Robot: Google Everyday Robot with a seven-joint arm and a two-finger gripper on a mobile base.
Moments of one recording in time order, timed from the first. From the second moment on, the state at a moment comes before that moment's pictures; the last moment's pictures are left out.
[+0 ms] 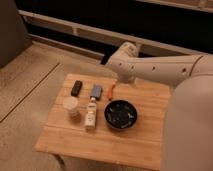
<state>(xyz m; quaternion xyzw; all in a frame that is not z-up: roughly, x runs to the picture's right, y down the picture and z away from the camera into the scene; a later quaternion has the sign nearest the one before) 0.127 -0.014 0.803 -0.08 0.18 0.78 0.59</state>
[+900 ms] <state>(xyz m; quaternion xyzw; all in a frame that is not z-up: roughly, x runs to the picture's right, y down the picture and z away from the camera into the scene) 0.125 0.020 0.890 -0.29 0.20 0.66 0.67</state>
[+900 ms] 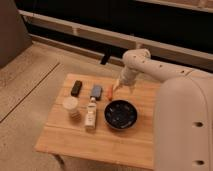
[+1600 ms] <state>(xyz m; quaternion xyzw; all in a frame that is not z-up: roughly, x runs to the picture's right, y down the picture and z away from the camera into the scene) 0.115 -0.037 0.956 -0.19 0.20 0.67 0.69</state>
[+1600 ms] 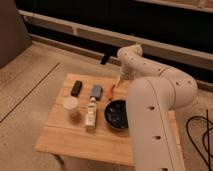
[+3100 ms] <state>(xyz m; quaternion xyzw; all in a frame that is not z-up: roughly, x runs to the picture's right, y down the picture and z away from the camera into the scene) 0.069 -0.022 0.976 -0.21 0.08 0.68 0.70</state>
